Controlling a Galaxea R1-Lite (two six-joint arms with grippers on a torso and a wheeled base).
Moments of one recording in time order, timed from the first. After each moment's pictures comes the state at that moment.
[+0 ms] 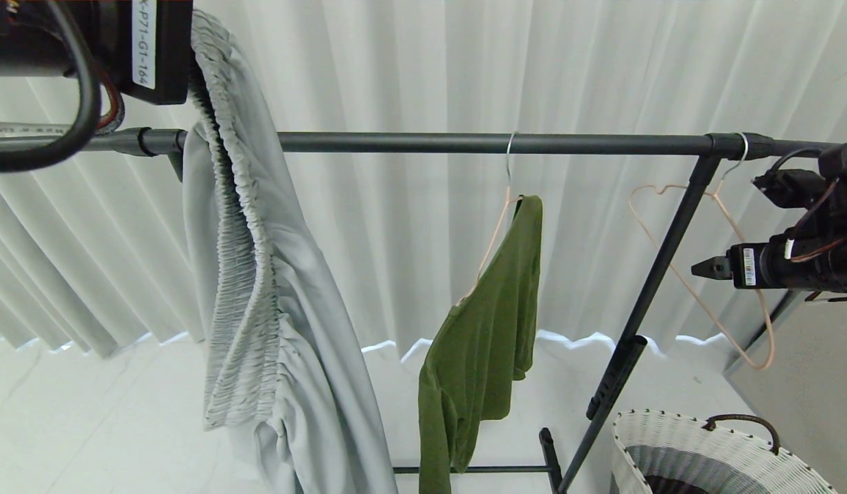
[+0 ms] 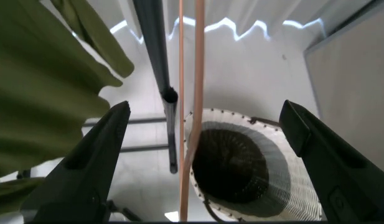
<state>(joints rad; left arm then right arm) -0.77 1.41 -1.67 0.40 0.65 0.32 0.11 1.59 -1.14 0.13 -0.12 0.07</state>
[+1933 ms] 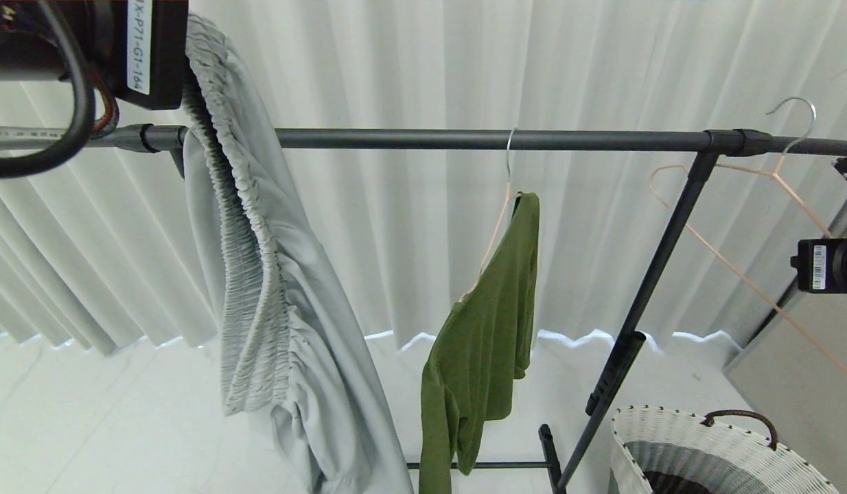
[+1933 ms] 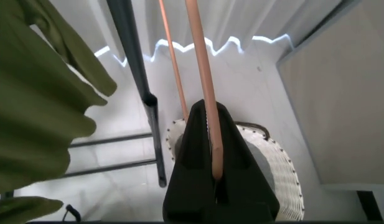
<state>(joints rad) -0.77 1.40 -1.66 0.40 0.65 0.34 0.11 1.35 -1.02 0.12 -0.21 0.06</state>
